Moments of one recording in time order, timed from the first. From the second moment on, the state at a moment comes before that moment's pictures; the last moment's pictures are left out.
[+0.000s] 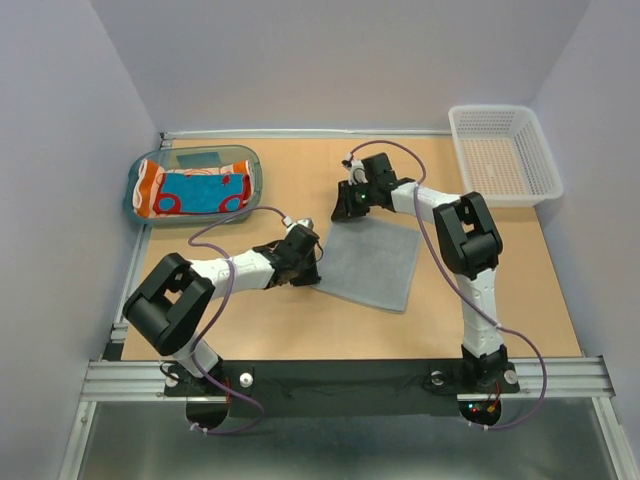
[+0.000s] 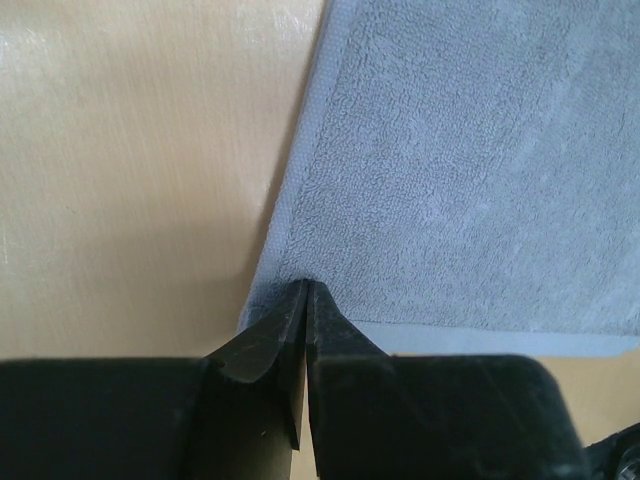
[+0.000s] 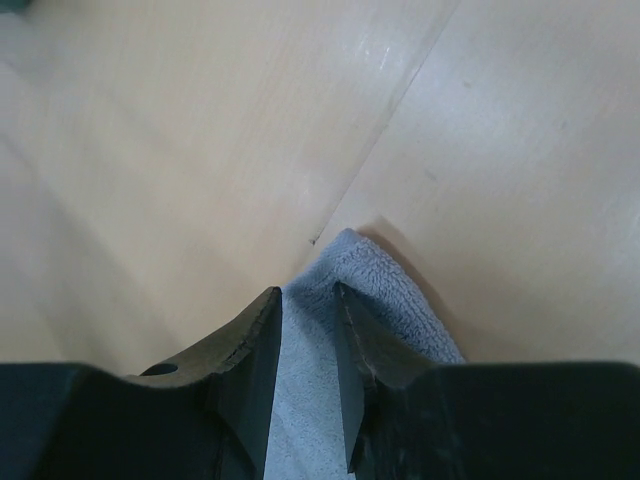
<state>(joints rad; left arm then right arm) -0.74 1.57 0.76 -0.17 -0.05 -0.78 0.42 2.20 1.55 -0.17 -0.49 0.23</state>
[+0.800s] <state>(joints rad) -0.77 1.28 0.75 -0.47 -0.07 -0.76 0.39 1.74 1.30 -0.28 -0.36 0.13</state>
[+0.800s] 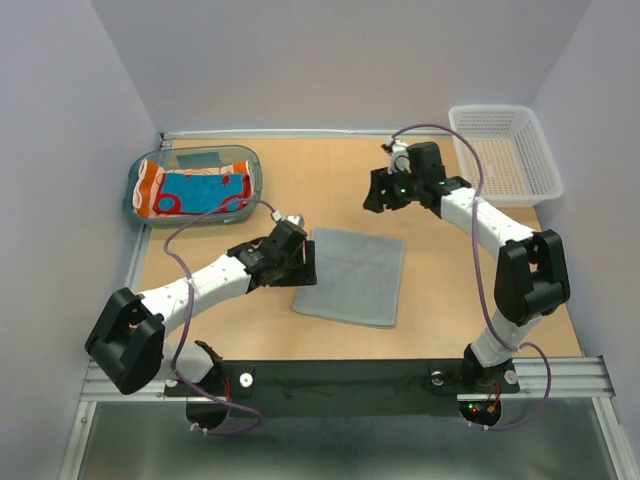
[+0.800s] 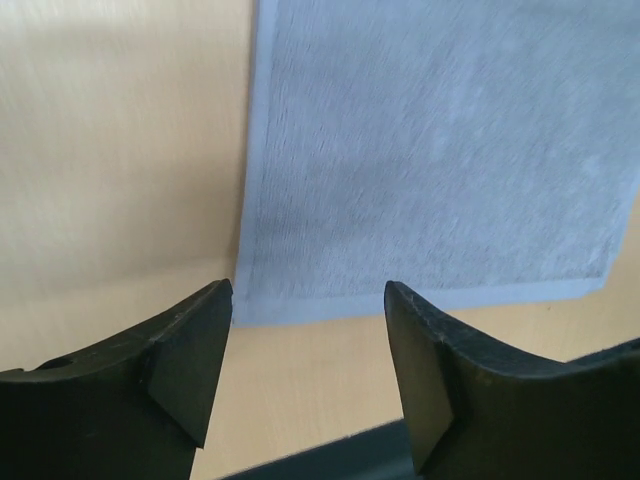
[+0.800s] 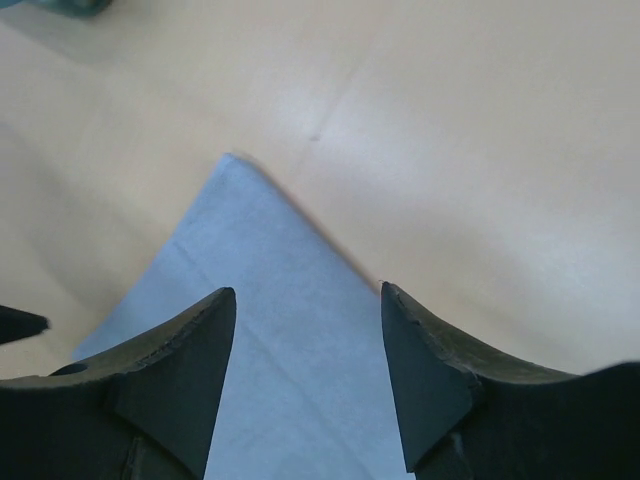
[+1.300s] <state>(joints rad) -0.60 1.74 1.23 -0.43 -0.09 -0.06 0.19 1.79 1.29 -0.53 -0.31 -0.21</state>
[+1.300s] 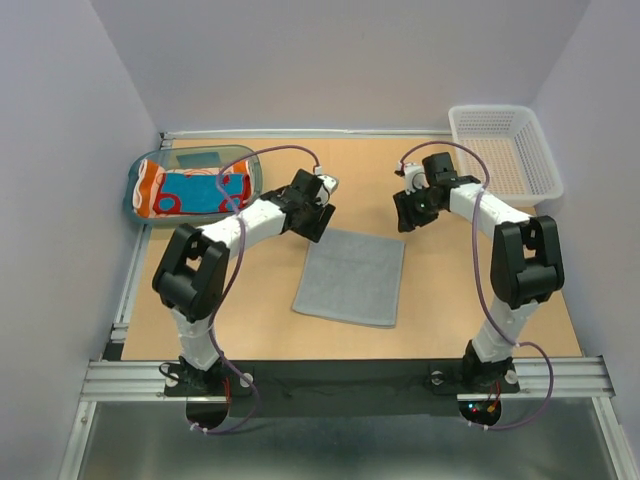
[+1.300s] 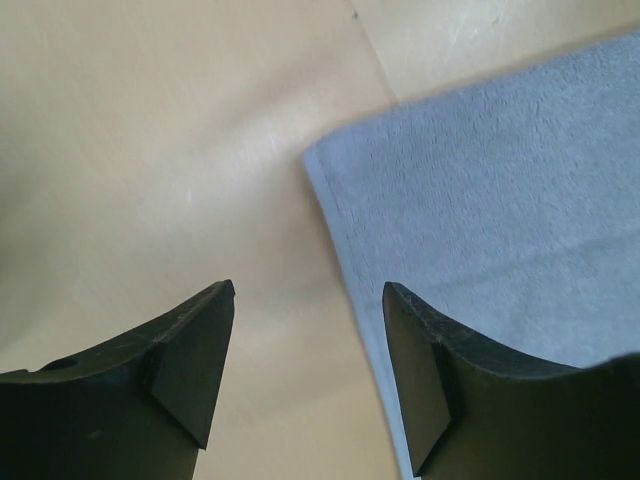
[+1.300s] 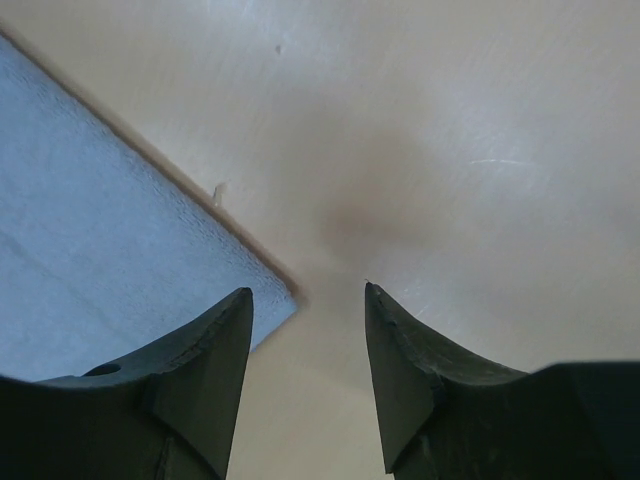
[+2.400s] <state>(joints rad) -0.54 2.03 1.51 -0.48 0.14 0.37 0.24 1.98 1.40 -0.72 -0.35 -0.39</state>
